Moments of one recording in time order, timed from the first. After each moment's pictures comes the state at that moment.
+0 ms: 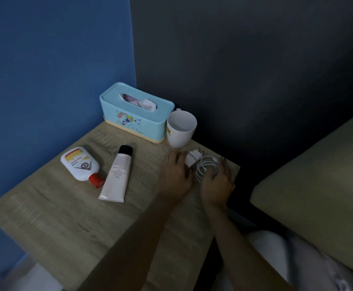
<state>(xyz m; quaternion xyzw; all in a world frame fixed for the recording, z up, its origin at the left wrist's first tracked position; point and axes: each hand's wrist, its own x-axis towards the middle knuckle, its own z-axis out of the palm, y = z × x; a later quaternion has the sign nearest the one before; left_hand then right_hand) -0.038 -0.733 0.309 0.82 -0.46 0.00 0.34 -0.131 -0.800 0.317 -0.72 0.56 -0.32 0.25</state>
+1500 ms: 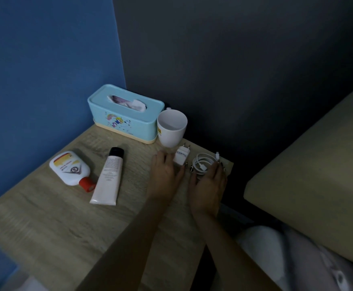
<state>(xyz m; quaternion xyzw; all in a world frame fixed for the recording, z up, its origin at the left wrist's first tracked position) -0.039 -0.731 0.307 0.84 -0.42 0.02 0.34 -0.137 -0.783 0.303 -0.78 0.57 -0.22 0.15</state>
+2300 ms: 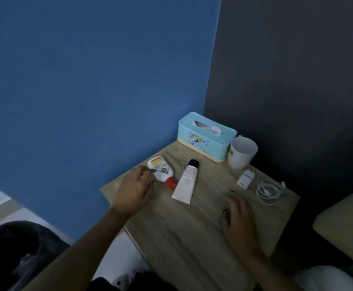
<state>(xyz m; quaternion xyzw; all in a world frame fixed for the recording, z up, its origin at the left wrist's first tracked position) 0.068 -0.476 0.367 0.89 -0.41 0.09 0.18 -0.145 -0.701 0.315 -0.92 0.28 -0.17 0.19</state>
